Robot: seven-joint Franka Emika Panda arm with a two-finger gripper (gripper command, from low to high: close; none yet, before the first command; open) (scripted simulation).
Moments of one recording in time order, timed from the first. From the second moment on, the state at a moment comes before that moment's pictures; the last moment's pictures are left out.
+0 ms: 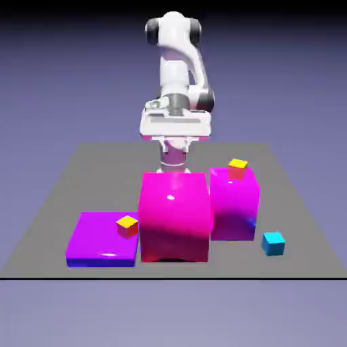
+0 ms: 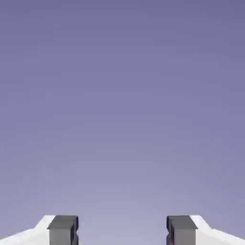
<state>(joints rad) 0.01 -0.53 0.02 -2.78 -0.01 3.00 0.76</state>
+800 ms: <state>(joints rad) -0.07 0.34 0.51 -2.09 -0.22 2.24 1.18</state>
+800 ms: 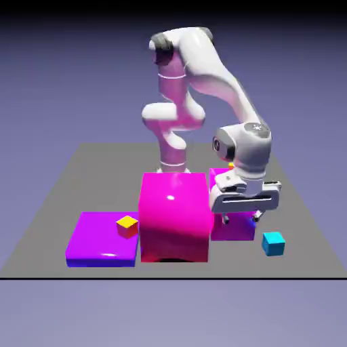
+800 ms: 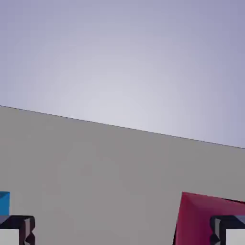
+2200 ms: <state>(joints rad) -0.03 0.70 0.80 -1.64 -0.26 1.50 1.18</state>
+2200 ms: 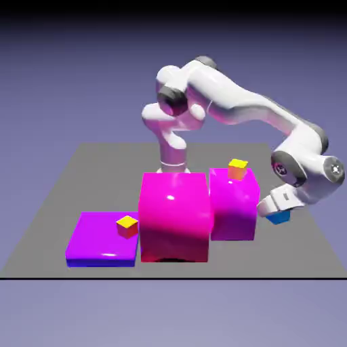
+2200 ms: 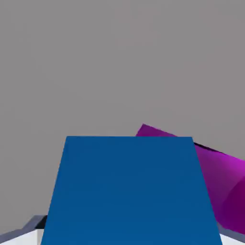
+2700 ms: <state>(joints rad) 0.10 0.16 0.63 -1.90 -0.11 1.32 0.77</state>
